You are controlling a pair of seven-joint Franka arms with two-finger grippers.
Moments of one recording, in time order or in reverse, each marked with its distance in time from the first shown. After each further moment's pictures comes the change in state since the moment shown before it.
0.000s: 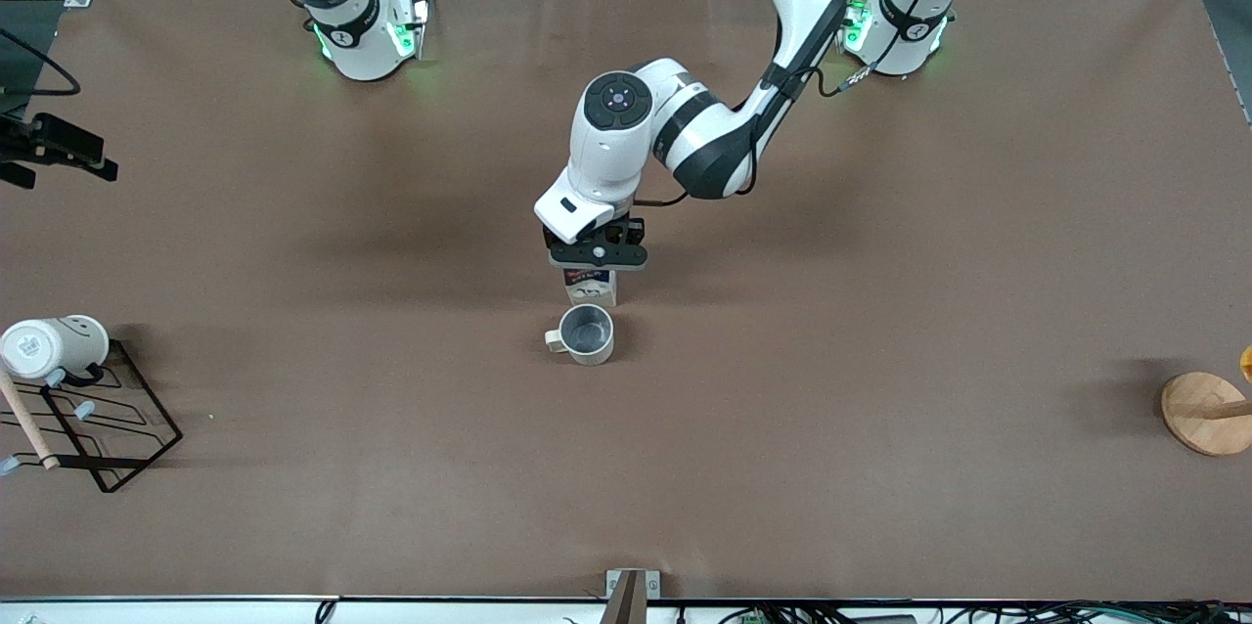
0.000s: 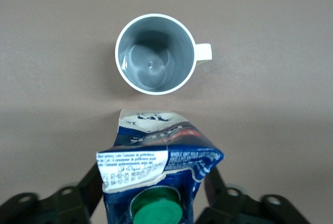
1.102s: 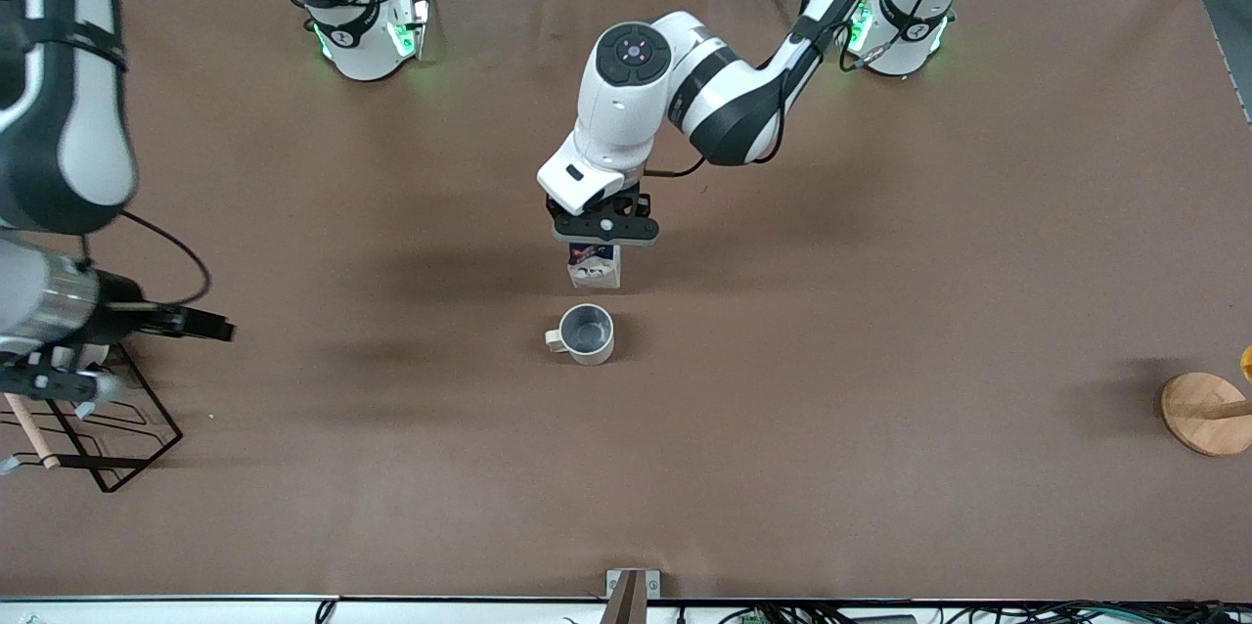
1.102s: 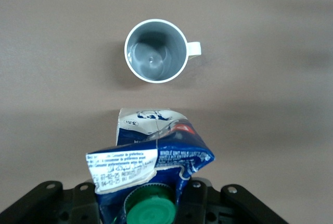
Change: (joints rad) left arm 0.008 -0.090 -0.003 -0.019 -0.029 -0.093 0.044; right arm 0.072 0.443 -0.019 0.290 0.088 0.126 0.200
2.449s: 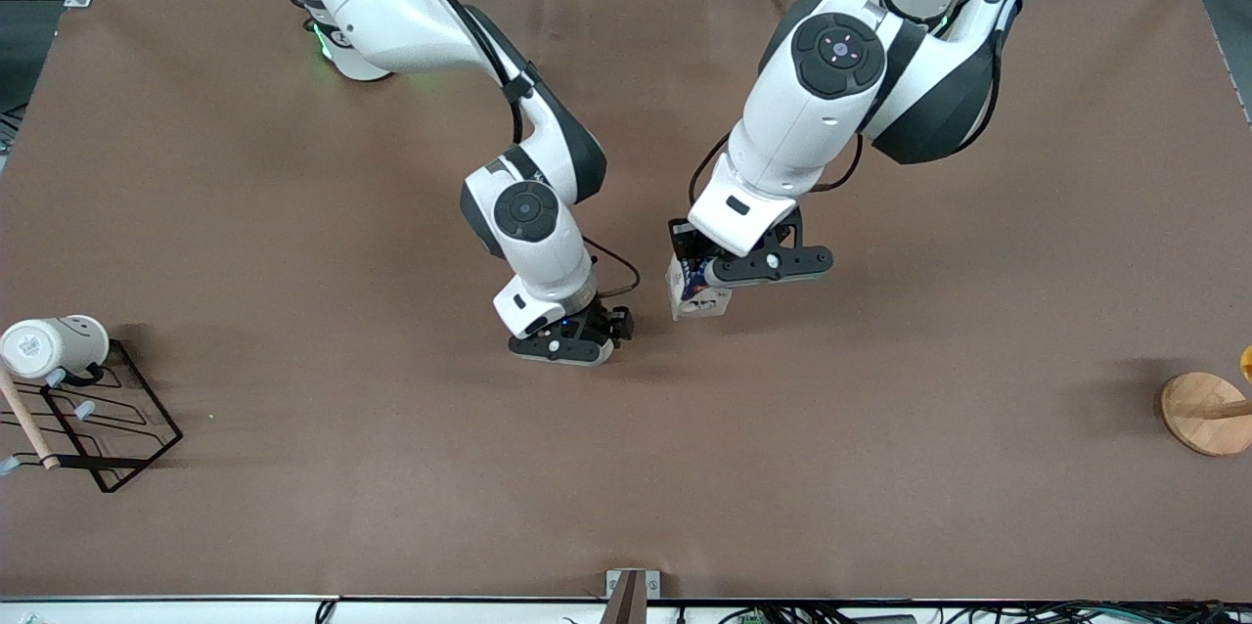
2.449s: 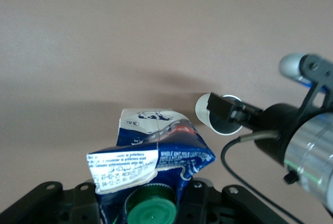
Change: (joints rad) left arm 0.237 -0.203 -0.002 -0.004 -0.034 -0.221 0.080; right arm 0.689 0.366 0.019 -0.016 -0.018 0.694 0.804
